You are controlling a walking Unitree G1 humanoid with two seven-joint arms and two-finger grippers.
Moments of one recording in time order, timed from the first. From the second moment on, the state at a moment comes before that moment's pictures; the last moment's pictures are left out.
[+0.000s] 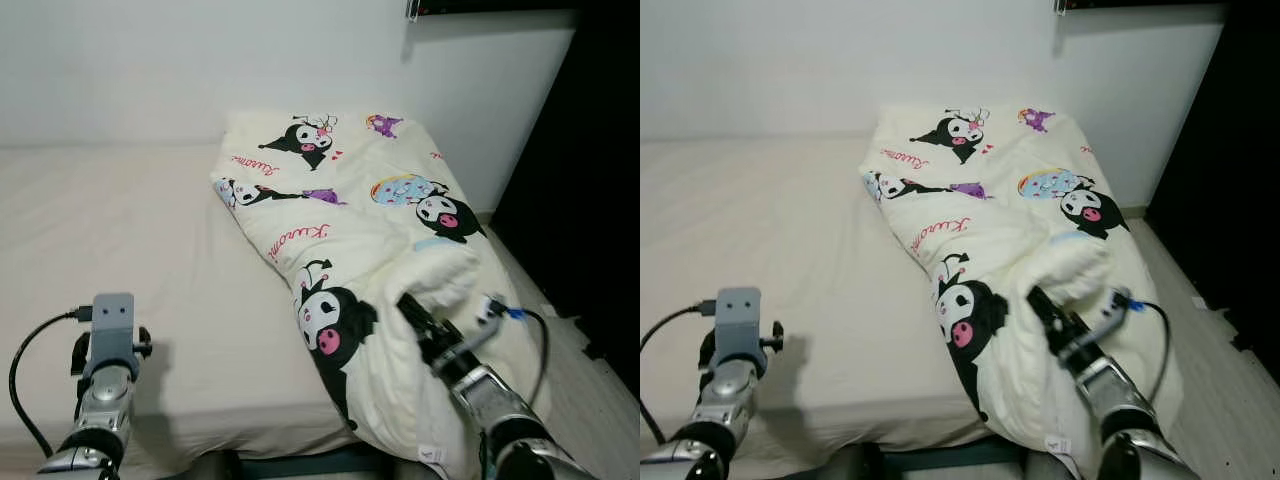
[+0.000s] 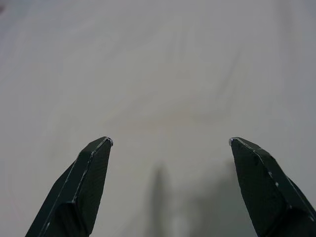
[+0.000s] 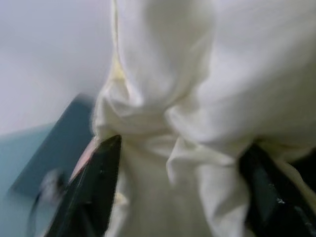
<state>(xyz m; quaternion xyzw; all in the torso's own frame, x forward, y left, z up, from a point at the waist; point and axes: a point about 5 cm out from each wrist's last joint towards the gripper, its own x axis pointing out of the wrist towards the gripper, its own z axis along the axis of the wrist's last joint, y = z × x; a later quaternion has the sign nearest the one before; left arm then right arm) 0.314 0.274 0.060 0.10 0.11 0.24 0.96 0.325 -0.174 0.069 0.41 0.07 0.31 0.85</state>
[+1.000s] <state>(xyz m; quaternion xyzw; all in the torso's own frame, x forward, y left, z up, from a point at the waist) 0.362 0.255 0.158 0.08 -0.09 0.23 0.97 0.237 -0.139 0.062 0.09 0.34 0.71 0.61</state>
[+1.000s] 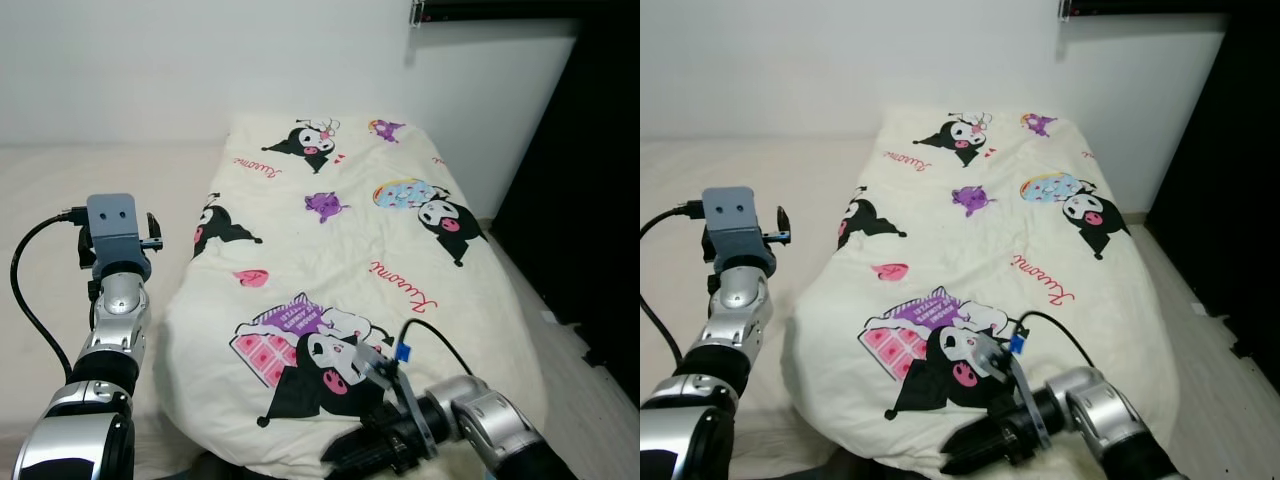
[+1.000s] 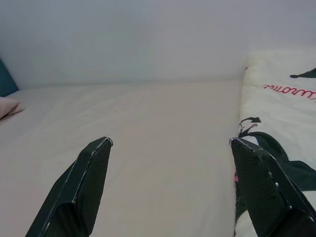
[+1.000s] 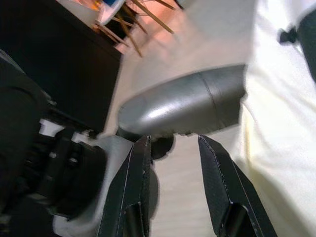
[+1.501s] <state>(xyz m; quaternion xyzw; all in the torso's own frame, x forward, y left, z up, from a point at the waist) 0.373 0.241 0.179 0.01 -0.09 0.04 0.99 0.321 -0.207 0.119 0.11 0.12 0.42 0.89</state>
